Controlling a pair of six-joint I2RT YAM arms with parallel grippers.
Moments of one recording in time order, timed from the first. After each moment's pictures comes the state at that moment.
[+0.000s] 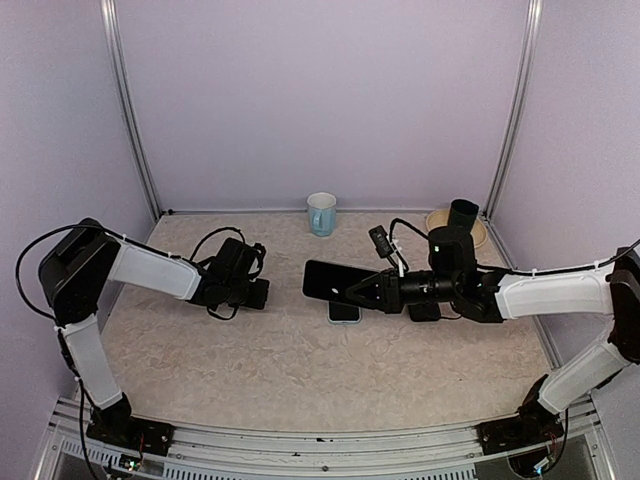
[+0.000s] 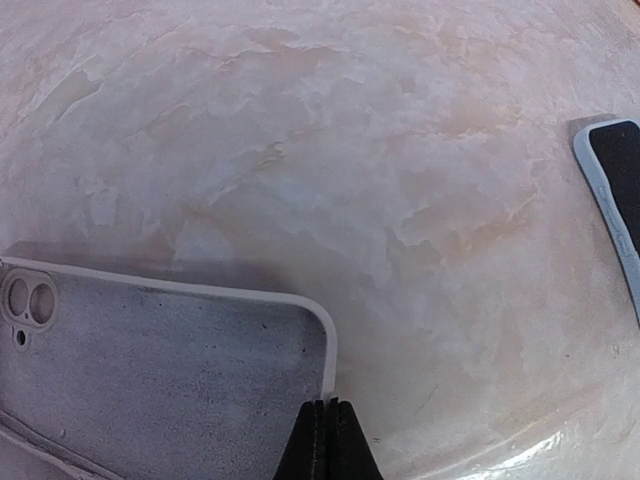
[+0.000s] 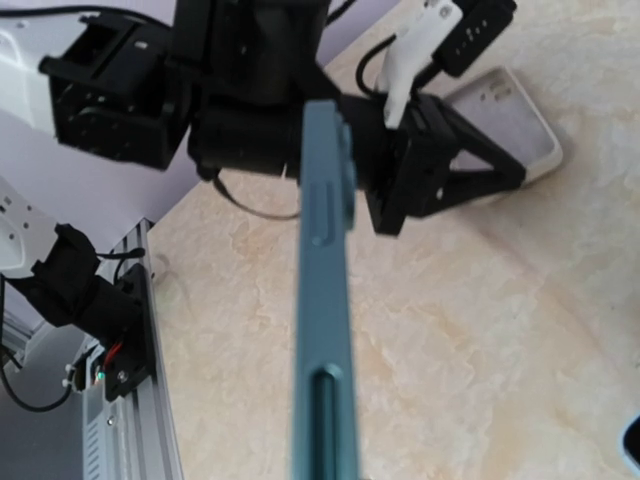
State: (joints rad) left arm -0.63 1.84 0.94 0.07 -0.17 -0.29; right arm 0.75 1.44 0.74 0.39 -0.60 0.43
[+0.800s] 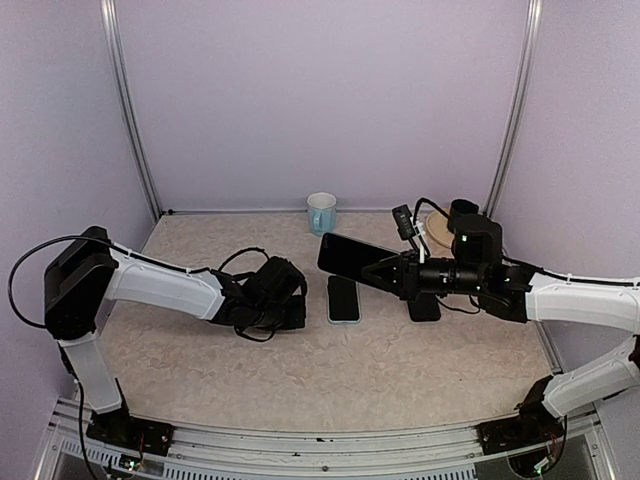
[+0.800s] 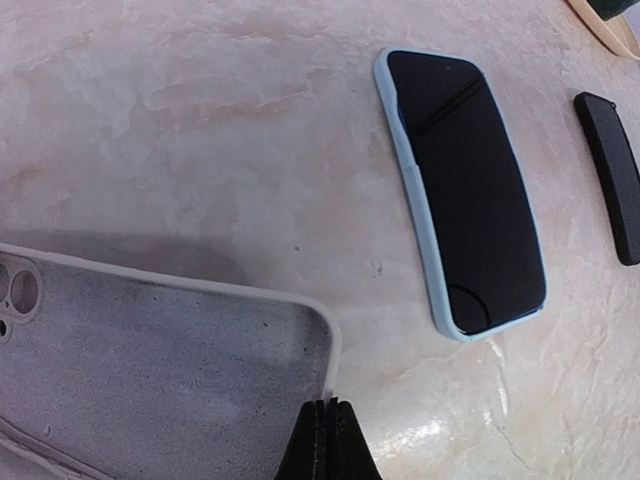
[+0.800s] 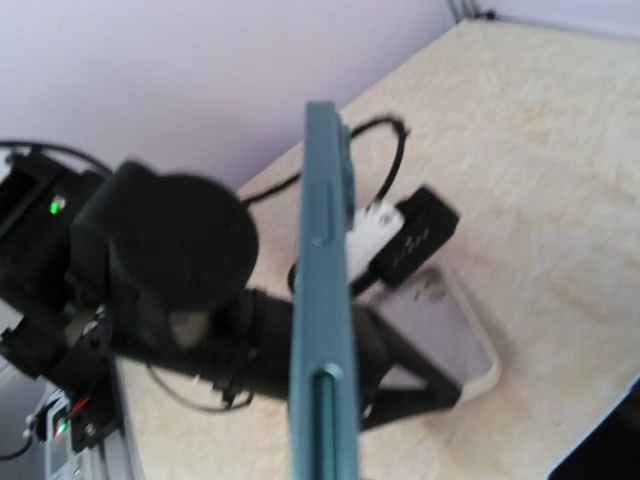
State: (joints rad) left arm -0.94 1.82 1.04 -0.11 -0.26 -0.77; right arm 0.75 1.25 0.74 0.29 -0.47 0.37
